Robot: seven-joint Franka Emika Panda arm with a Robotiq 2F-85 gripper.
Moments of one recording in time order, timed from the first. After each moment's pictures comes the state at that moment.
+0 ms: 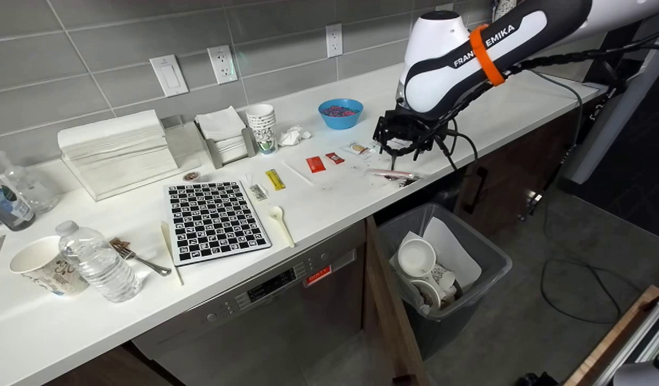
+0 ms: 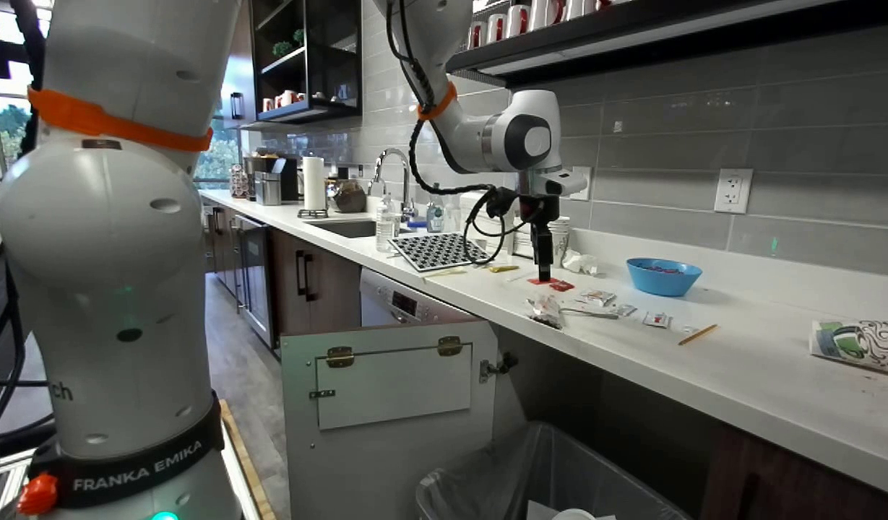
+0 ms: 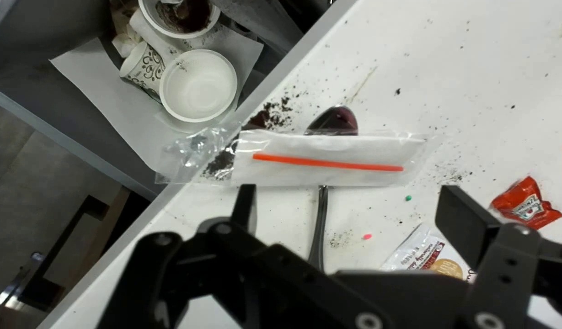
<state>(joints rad) 0.02 0.26 0.04 -2.02 -0.07 2.49 0.89</state>
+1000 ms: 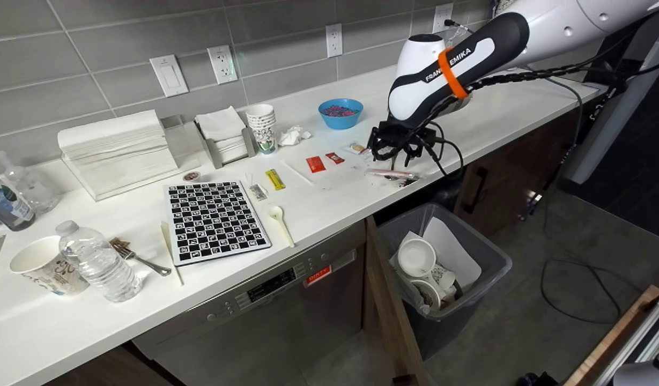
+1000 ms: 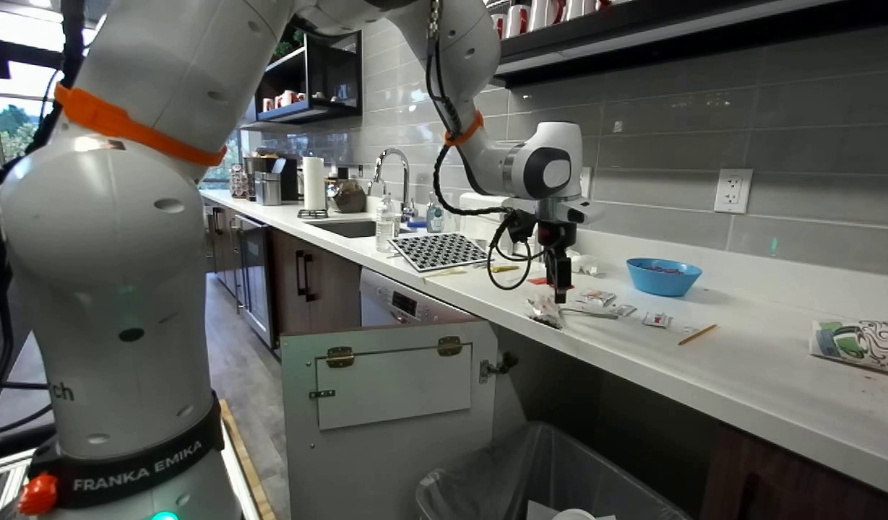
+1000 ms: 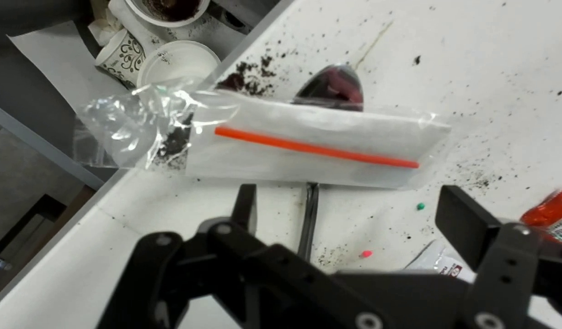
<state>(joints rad) 0.04 0.45 -0.01 -1.86 0.03 2.50 0.74</state>
